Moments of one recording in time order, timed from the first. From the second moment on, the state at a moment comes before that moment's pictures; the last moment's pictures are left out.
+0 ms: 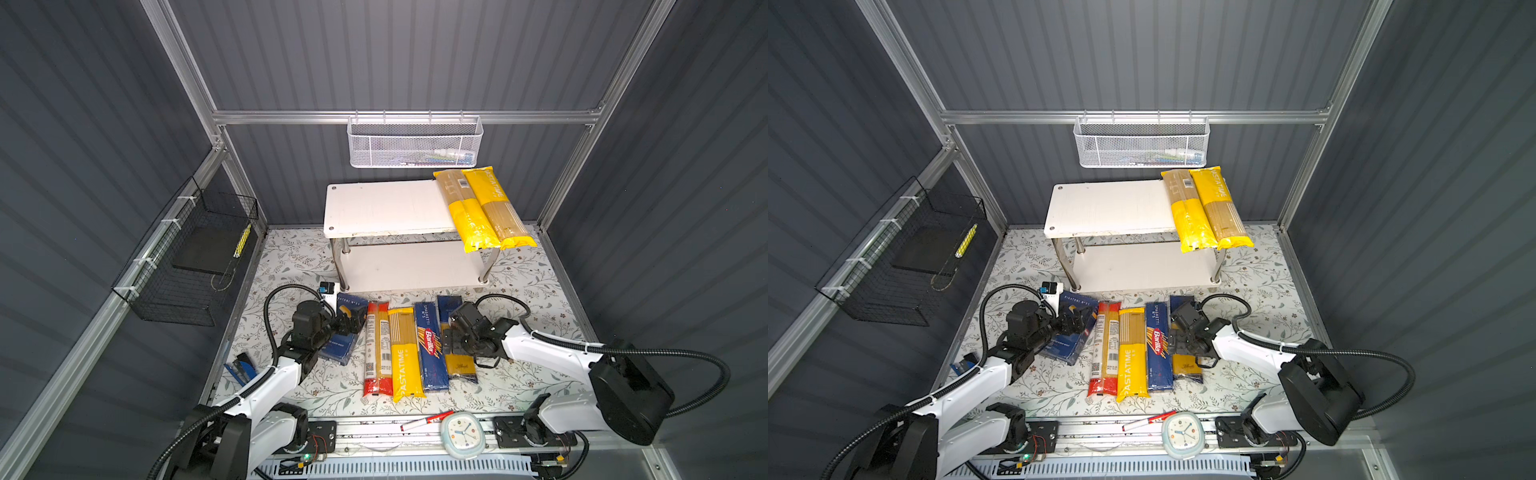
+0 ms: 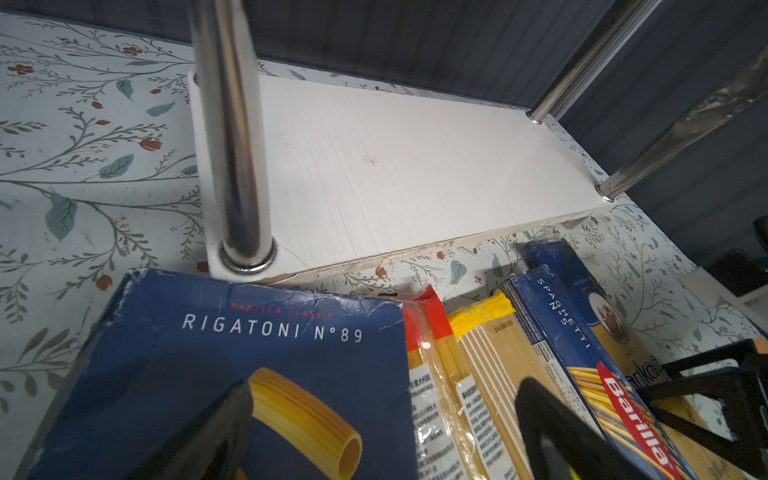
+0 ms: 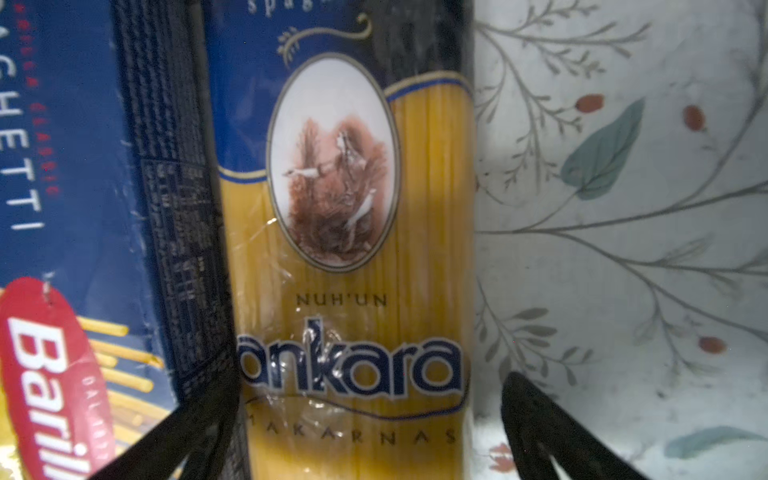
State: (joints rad) left arm -0.30 1.07 0.35 0.30 0.27 -0.25; right arm 0.70 1.38 0.65 -0.48 0.16 0.72
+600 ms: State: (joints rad) left arm -0.30 1.09 0.35 0.30 0.27 -0.25; right arm 0.68 1.23 0.59 -0.54 0.18 0.67
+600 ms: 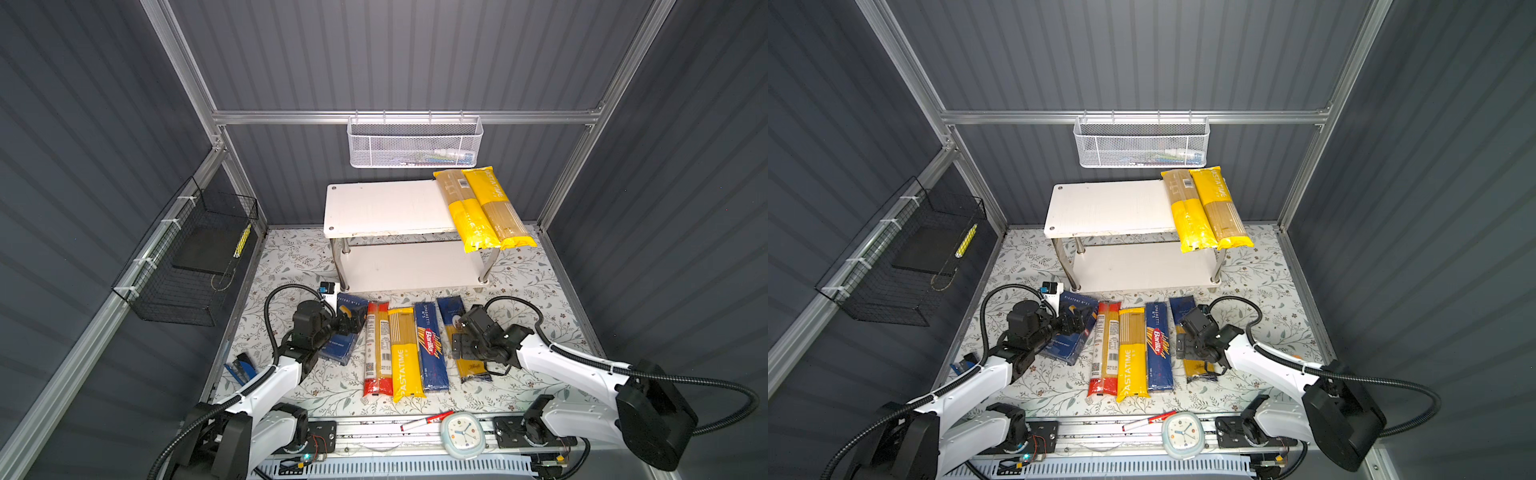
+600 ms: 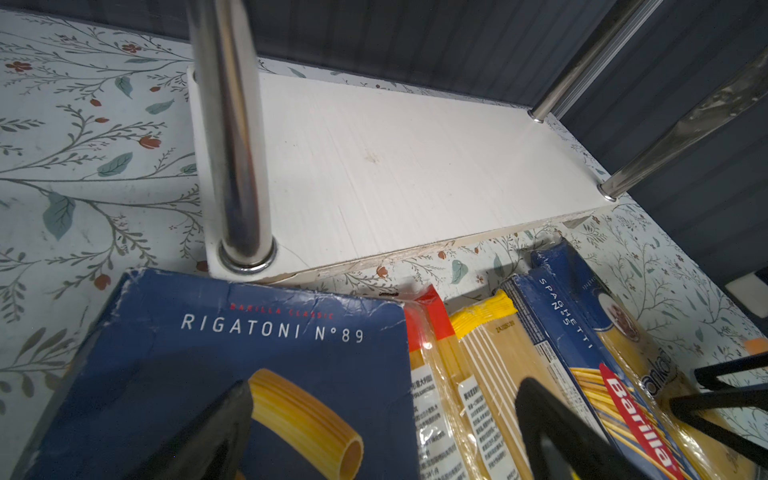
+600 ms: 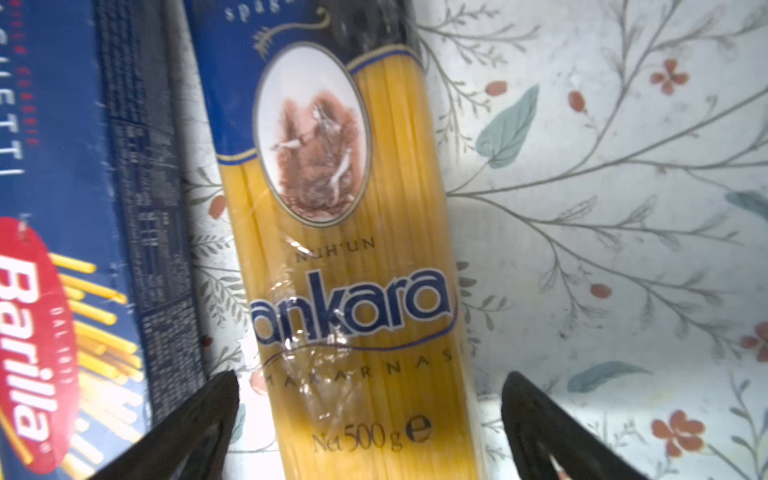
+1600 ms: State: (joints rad) left arm -0.30 1.08 0.35 0.30 0.27 -0.25; right arm 0.71 1.36 0.59 -0.45 0.19 0.70
